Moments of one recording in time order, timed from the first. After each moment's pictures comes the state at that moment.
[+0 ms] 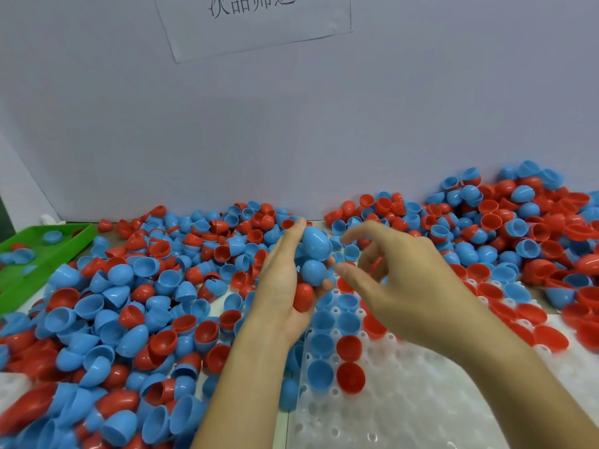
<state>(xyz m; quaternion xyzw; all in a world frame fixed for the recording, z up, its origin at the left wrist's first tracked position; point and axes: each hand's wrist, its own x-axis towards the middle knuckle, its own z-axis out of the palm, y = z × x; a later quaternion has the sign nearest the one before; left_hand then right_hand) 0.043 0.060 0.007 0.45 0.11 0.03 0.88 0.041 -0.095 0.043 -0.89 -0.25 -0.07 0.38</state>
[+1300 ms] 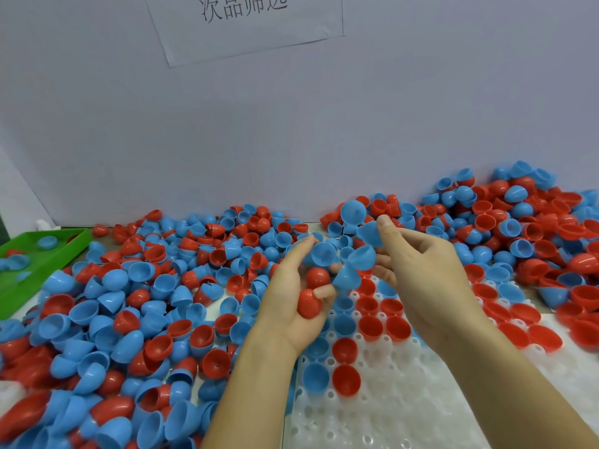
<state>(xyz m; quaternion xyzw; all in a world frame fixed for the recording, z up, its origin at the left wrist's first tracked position) 0.046 0.049 0.000 0.35 0.11 -0.04 0.93 0.059 -0.094 0.028 -0.66 -0.05 -0.03 0.75</state>
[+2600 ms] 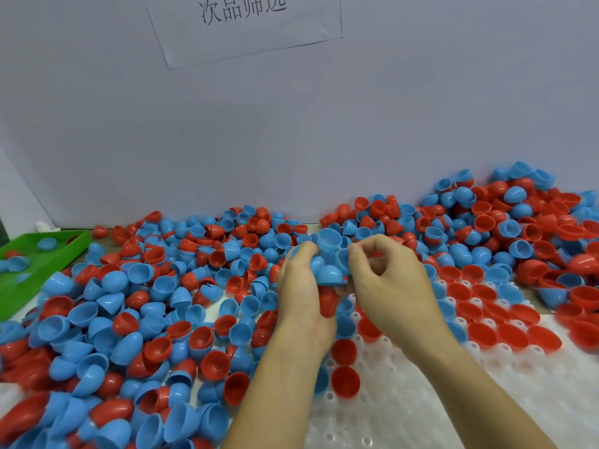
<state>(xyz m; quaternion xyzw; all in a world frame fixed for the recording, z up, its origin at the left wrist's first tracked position) 0.048 0.023 0.008 0.41 0.16 0.07 0.90 0.052 -0.075 0.013 -0.79 -0.09 -0.08 0.60</state>
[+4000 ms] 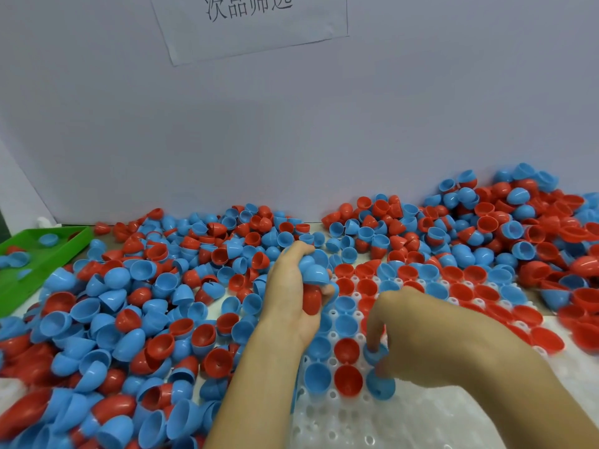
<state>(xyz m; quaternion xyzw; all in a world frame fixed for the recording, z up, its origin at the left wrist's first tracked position) 0.047 0.045 0.011 0.41 0.21 0.06 0.89 0.031 -0.104 0.042 -0.95 -0.23 0.18 0.06</state>
